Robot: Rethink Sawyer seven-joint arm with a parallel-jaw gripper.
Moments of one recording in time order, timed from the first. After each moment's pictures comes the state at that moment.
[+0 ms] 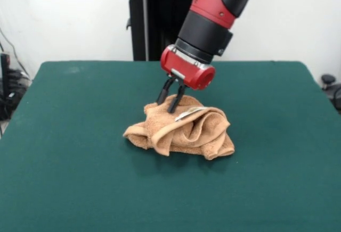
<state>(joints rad) 0.21 -0.42 -0.37 1.92 0.65 -0.22 1.93</state>
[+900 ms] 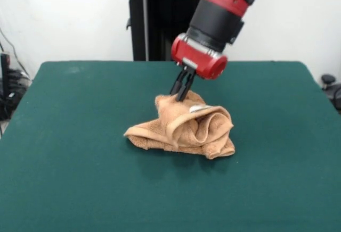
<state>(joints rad) 0.30 -0.46 -0.45 1.91 0.64 -0.11 1.93</state>
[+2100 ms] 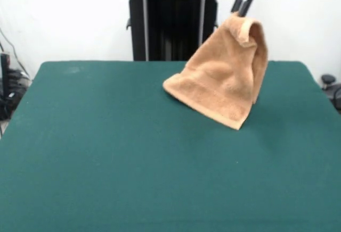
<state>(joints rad) 0.69 -0.62 -0.76 1.91 0.57 0.52 2.03</state>
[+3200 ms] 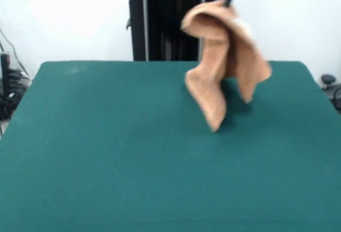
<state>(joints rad) 0.52 -0.67 -0.75 1.88 0.55 0.54 2.24</state>
